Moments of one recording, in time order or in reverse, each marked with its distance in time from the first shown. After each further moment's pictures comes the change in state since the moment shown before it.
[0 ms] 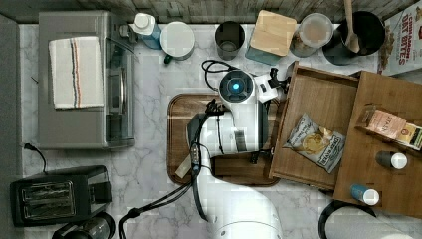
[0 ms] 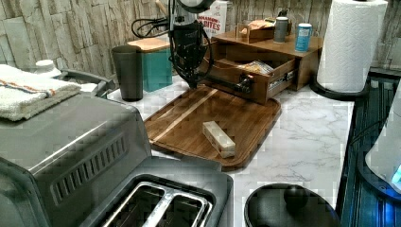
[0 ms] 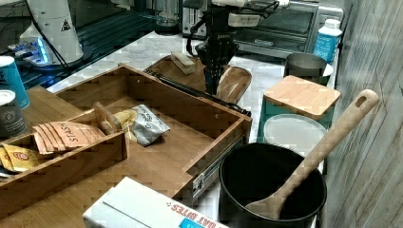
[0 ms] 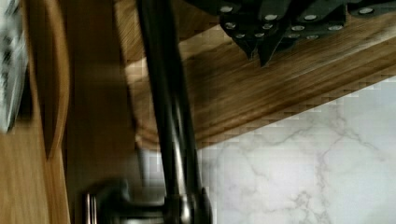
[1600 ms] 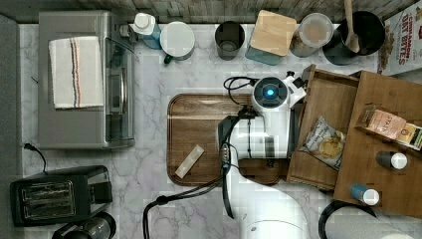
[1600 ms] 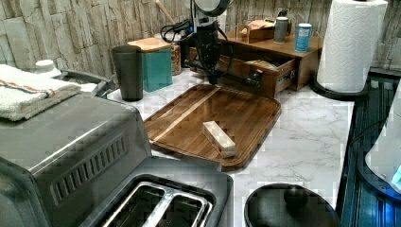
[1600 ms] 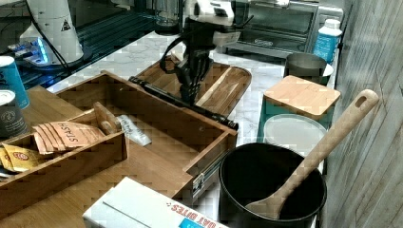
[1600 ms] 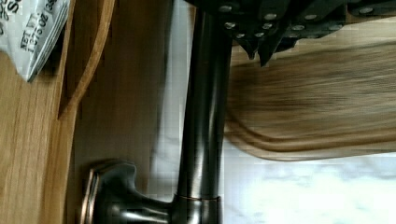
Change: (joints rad) arm -0.102 0.010 -0.056 -0.023 -0.009 0.014 -0.332
